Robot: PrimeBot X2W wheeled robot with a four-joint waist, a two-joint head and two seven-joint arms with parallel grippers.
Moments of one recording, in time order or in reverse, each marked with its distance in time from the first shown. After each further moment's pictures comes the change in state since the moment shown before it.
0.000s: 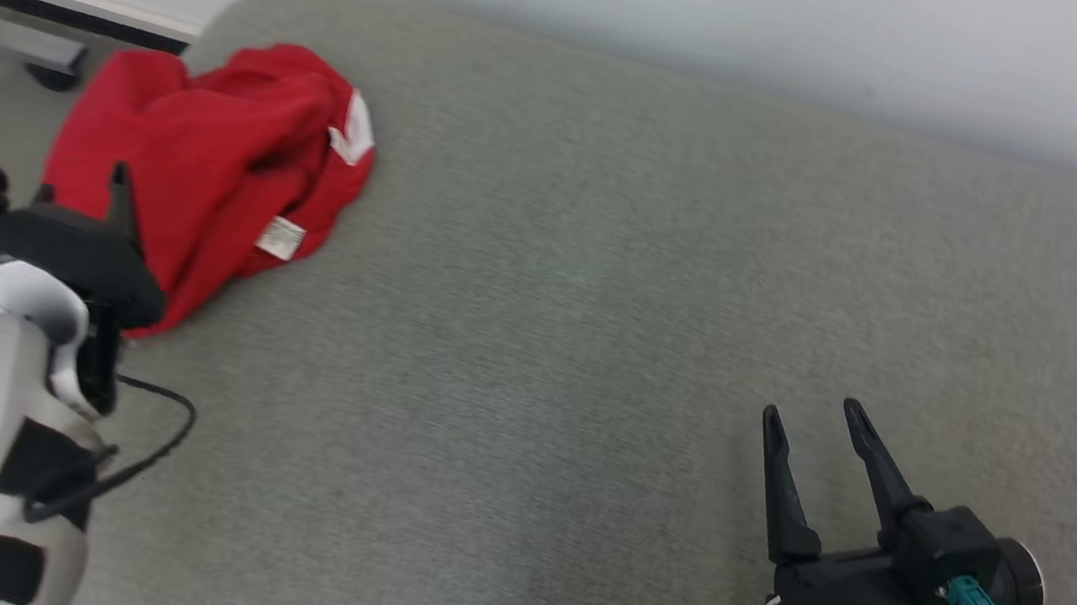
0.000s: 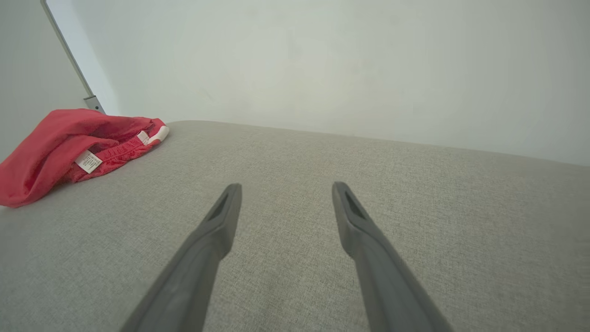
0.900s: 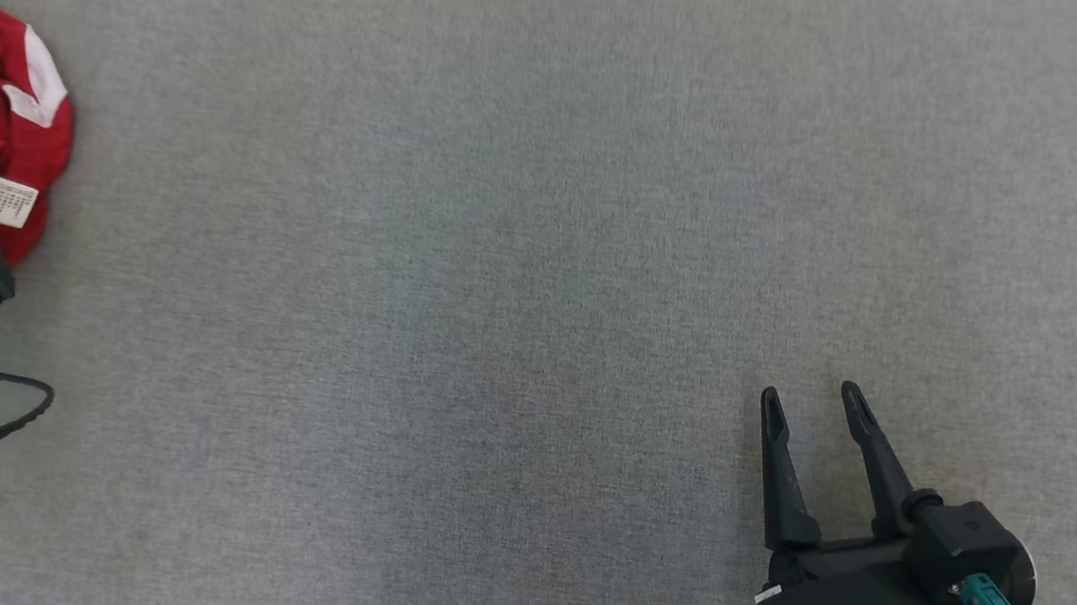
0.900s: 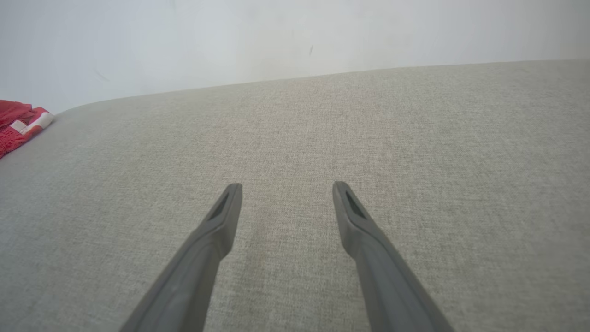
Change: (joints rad) left arm -0.119 0.182 -0.044 0.184 0.042 0.074 0.038; right arm -0.008 -0.001 0.021 -0.026 0.071 0.000 -0.025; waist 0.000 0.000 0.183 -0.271
